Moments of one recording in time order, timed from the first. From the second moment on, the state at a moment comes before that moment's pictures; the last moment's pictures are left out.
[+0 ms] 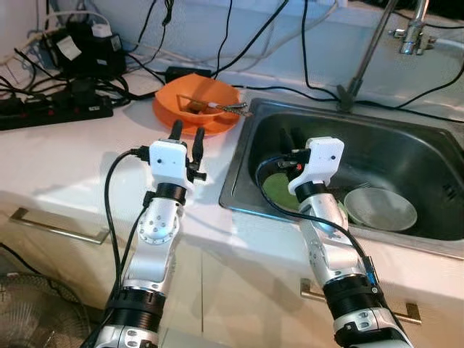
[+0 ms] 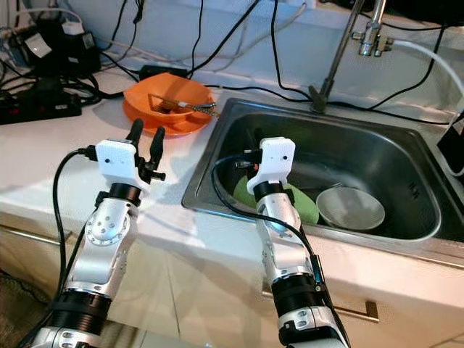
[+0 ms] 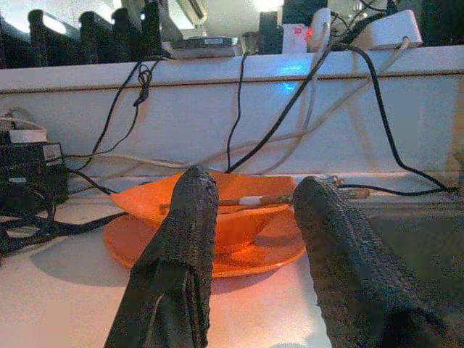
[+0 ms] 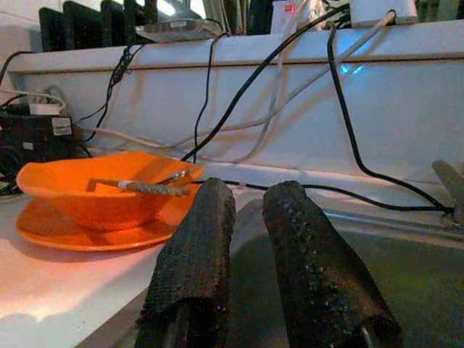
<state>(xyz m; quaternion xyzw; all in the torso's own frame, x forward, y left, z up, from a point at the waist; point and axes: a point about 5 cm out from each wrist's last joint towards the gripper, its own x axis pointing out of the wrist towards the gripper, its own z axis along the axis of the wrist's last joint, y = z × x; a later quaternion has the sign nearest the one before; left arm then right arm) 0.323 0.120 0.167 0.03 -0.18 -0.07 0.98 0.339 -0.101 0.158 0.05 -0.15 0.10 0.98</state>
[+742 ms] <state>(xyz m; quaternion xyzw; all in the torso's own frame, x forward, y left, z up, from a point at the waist) 0.324 0.125 0.165 0.04 -0.17 -0.07 0.98 0.339 -0.099 0.154 0.06 -0.14 0.09 0.98</state>
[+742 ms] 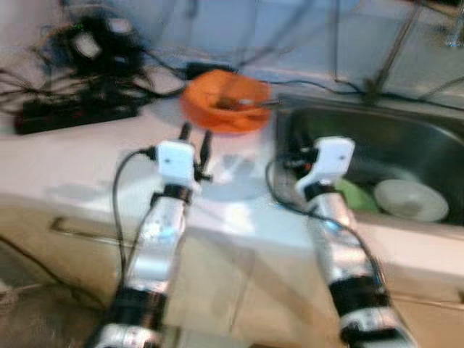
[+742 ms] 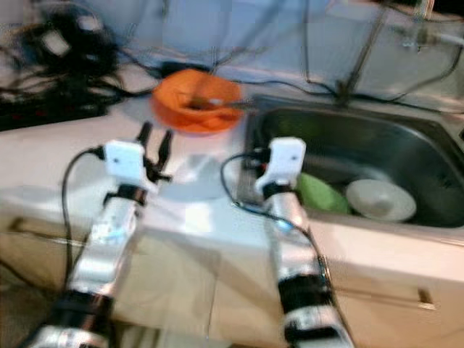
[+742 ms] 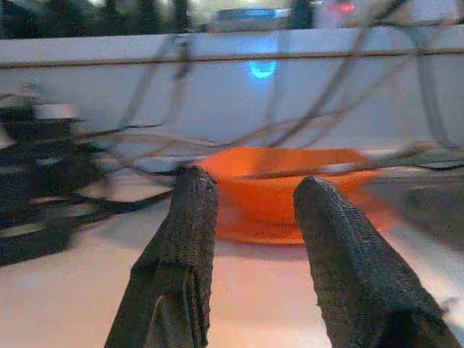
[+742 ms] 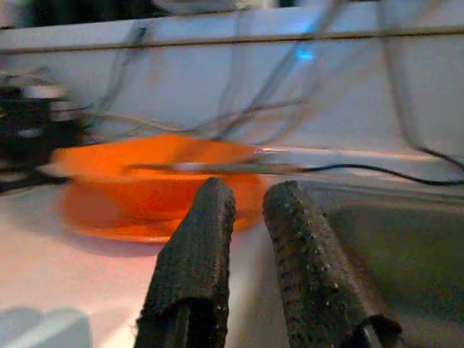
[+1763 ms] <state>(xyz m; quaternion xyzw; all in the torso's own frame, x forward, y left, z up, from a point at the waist) 0.324 0.125 0.165 0.03 -0.16 -0.07 0.98 0.339 -0.102 0.147 0.06 -0.13 0.08 0.99</state>
